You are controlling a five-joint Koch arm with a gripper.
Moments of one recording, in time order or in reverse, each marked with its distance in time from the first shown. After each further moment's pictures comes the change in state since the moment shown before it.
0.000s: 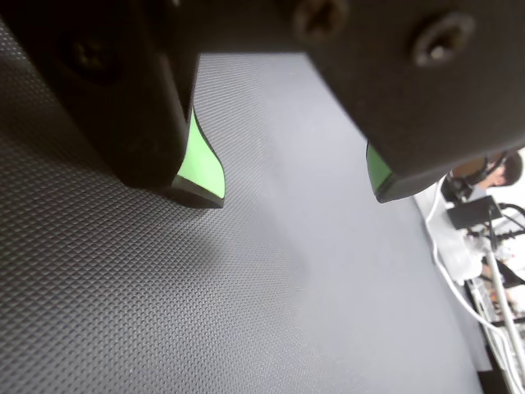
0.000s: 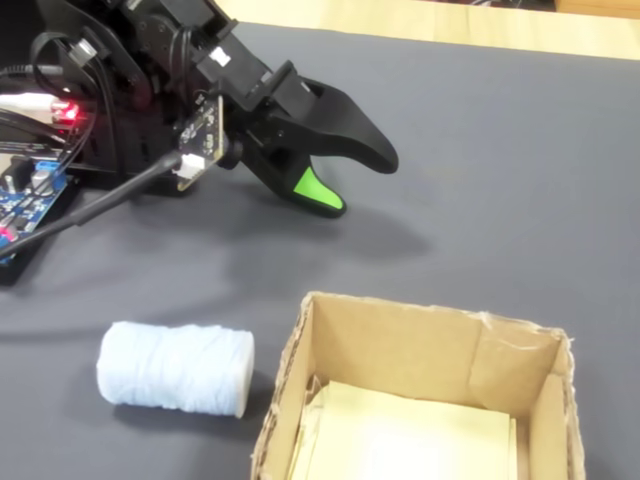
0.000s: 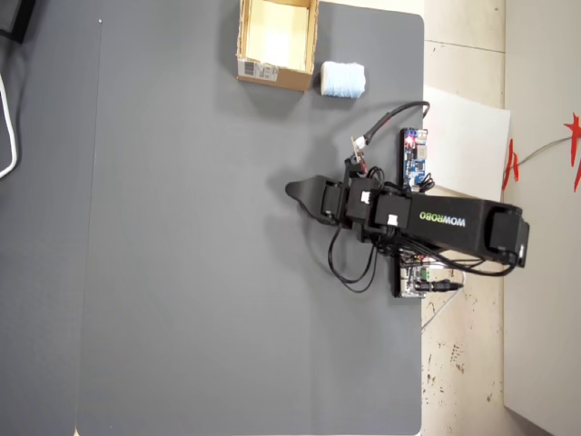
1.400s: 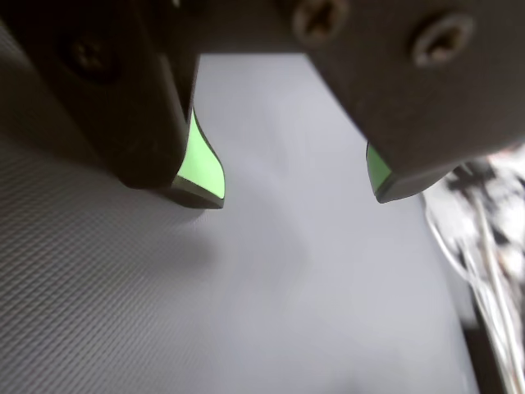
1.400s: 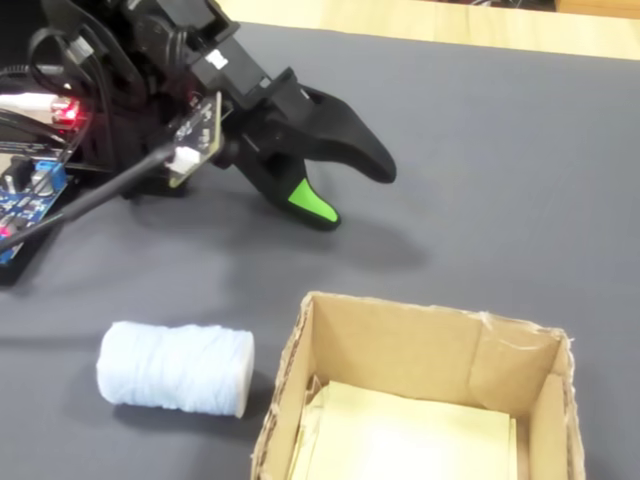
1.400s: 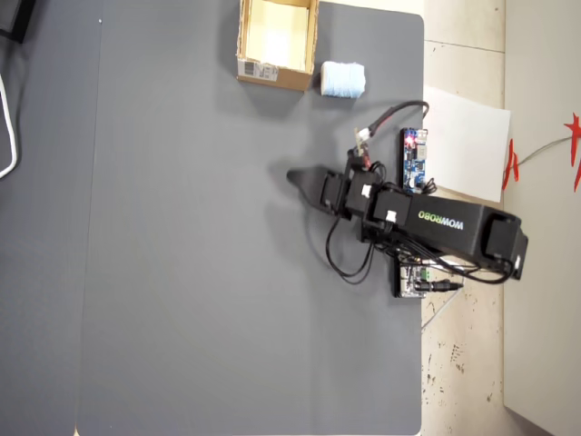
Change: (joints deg) arm 8.4 0.0 -3.9 -1.5 1.8
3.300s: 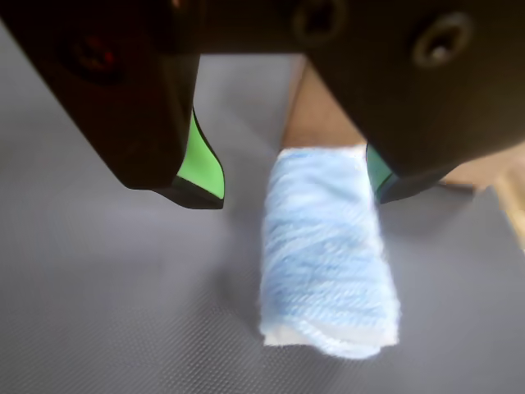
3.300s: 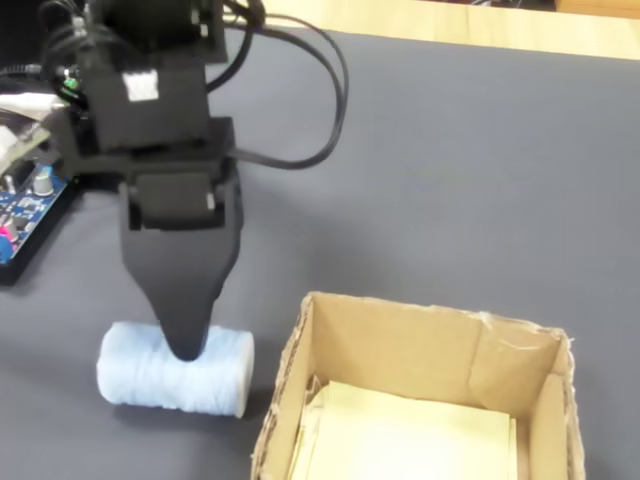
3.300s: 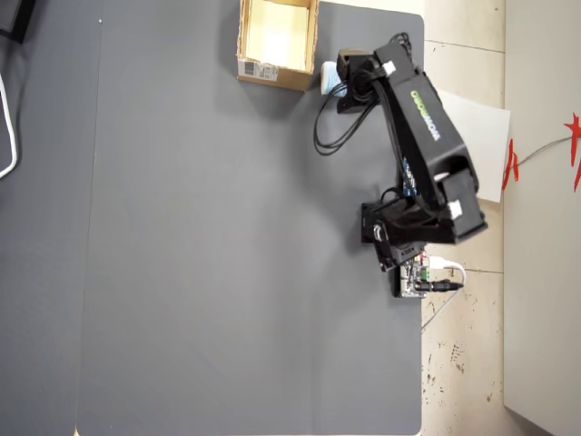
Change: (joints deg) arm 46.2 -37.7 -59.5 62.5 -16.1
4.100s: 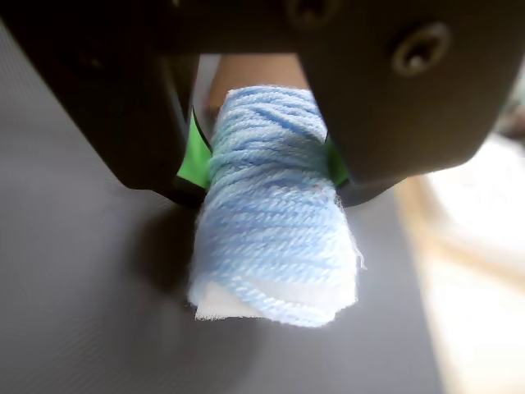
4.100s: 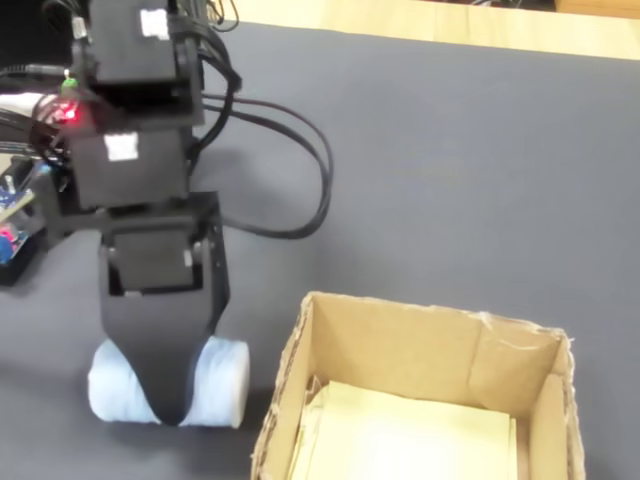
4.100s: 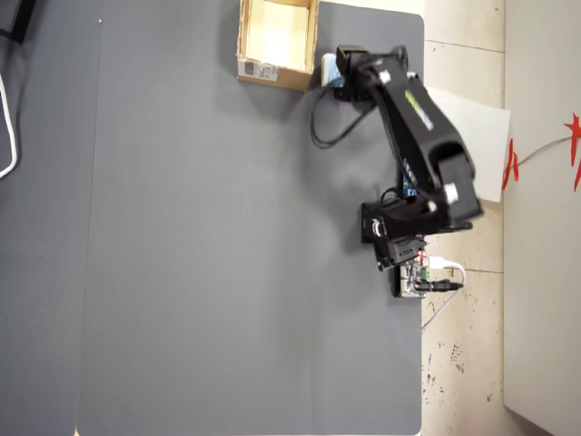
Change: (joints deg) arm 3.1 2.2 14.8 -36.0 3.6
